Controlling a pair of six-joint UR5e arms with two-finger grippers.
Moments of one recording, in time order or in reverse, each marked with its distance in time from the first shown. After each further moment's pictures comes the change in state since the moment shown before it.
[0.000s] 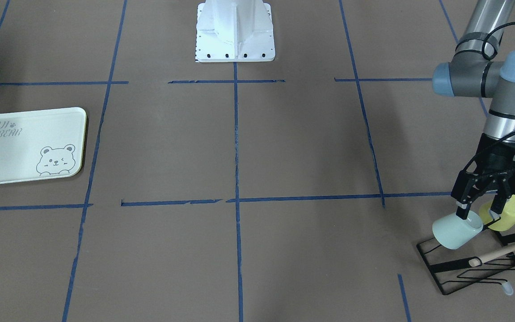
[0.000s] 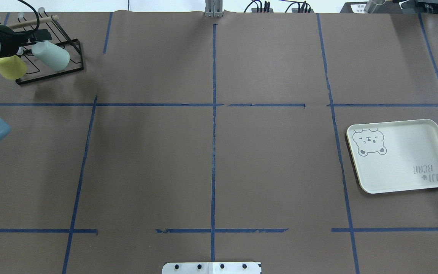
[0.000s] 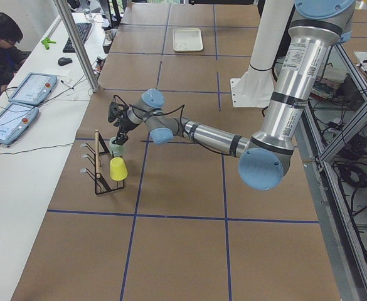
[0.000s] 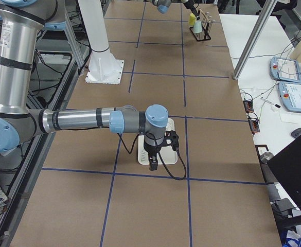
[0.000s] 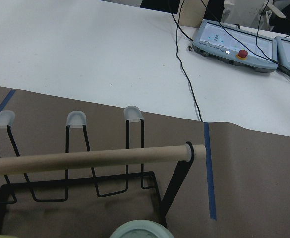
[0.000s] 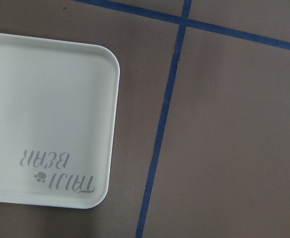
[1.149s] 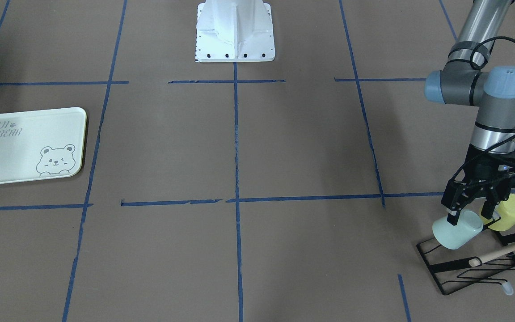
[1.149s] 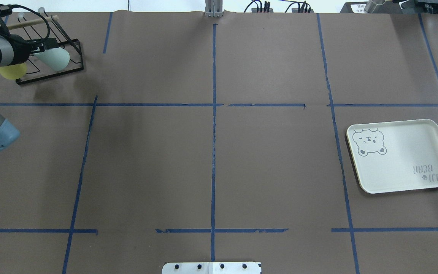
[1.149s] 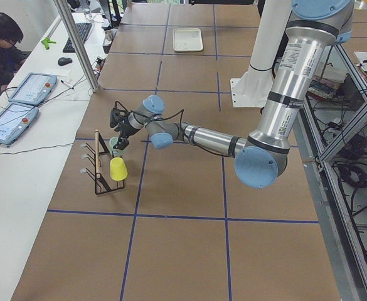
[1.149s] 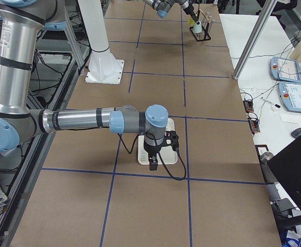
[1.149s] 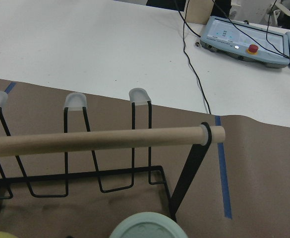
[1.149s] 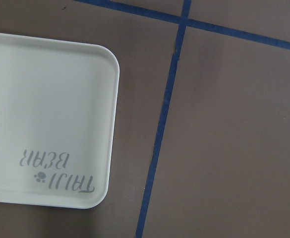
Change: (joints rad) left arm 0.032 -0.021 0.067 -0.013 0.024 -0.001; right arm 0.000 0.000 0.000 0.000 0.000 0.000
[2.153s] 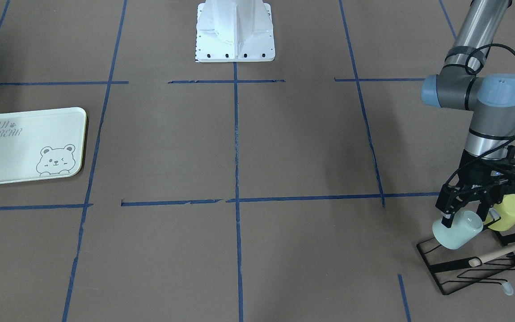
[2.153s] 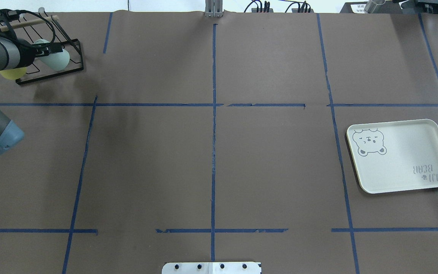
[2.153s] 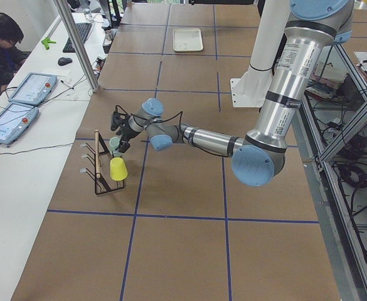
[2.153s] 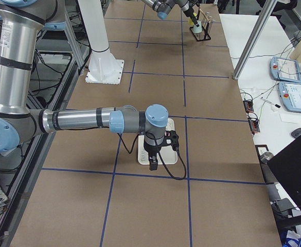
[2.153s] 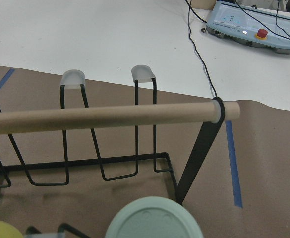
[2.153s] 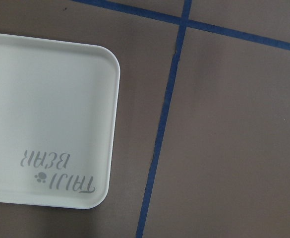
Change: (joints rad) left arm 0.011 -0.019 0.037 0.004 0.000 0.006; right arm 0.000 0.000 0.002 0.000 0.000 0.000
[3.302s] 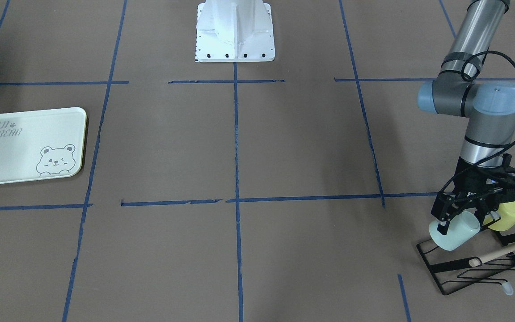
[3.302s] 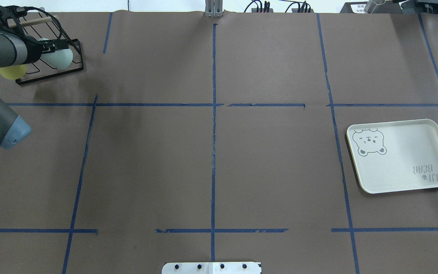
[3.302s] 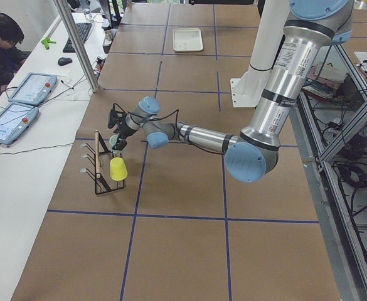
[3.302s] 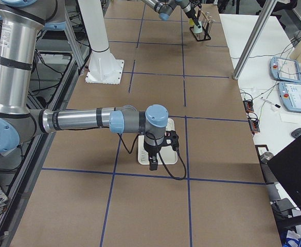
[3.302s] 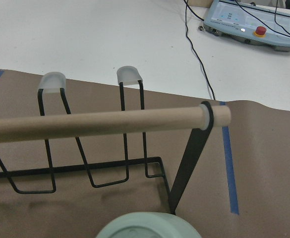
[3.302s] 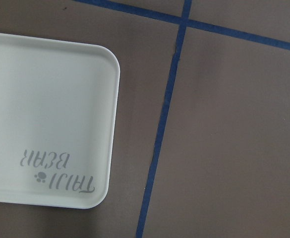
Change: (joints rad) left arm 0.001 -0.044 0.042 -0.005 -0.002 0.005; right arm 0.000 0.000 -0.001 0.000 0.000 -0.001
